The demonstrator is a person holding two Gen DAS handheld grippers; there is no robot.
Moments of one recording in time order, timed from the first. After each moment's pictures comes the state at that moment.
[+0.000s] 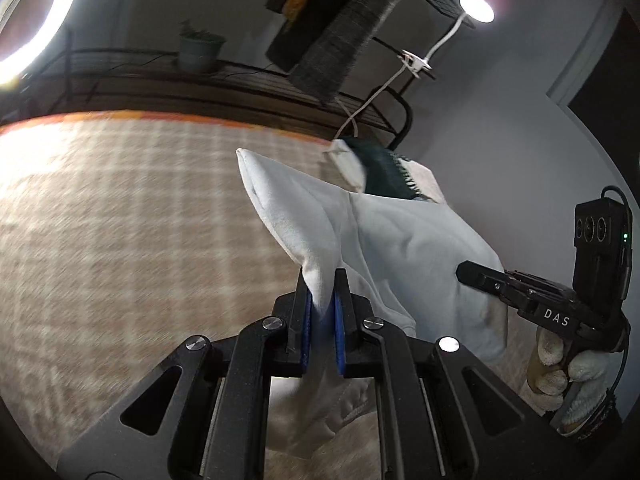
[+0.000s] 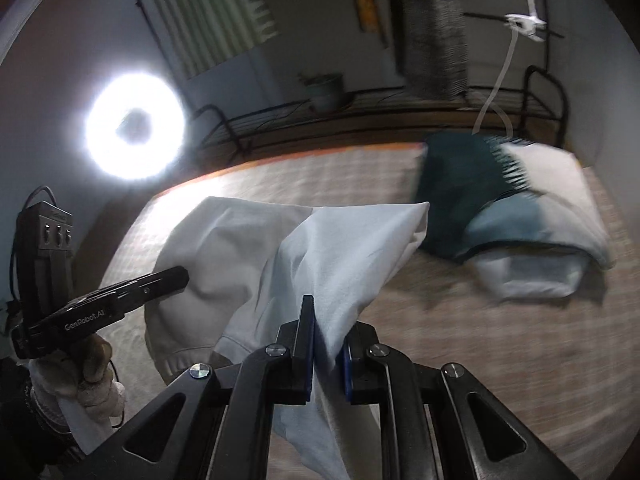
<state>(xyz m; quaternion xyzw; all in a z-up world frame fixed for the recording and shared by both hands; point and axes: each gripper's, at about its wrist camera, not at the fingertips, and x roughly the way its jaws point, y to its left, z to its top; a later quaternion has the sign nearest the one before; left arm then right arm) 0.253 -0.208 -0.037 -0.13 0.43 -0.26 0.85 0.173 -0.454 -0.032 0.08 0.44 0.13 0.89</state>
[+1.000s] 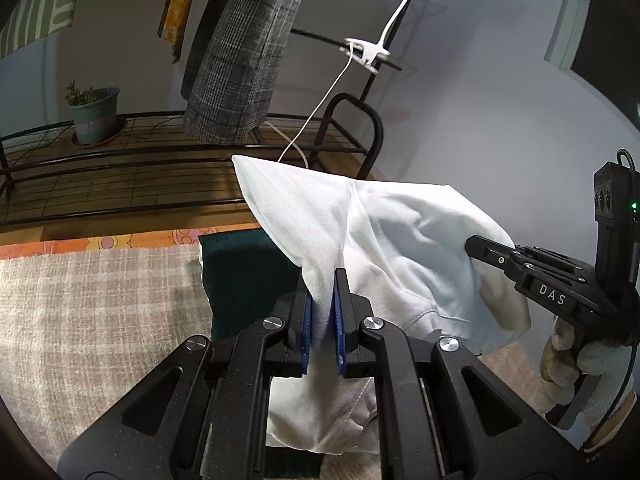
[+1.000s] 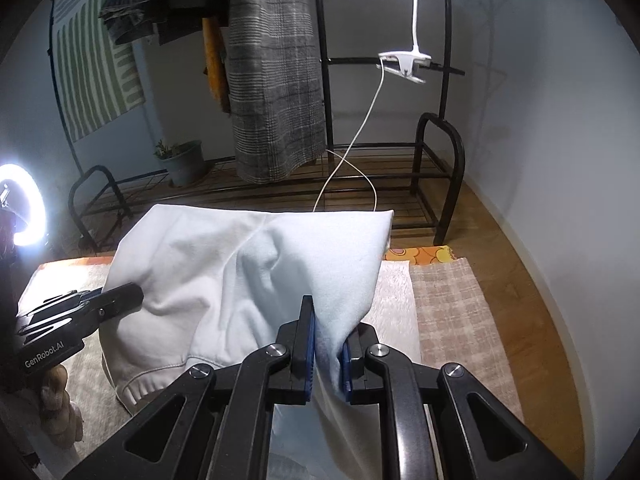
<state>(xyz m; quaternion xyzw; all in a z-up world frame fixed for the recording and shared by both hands) 0.405 -0.446 -0.062 -0.06 0.38 -0.28 0.88 0.323 -0.662 -0.041 0.03 0.37 -0.01 0.93</state>
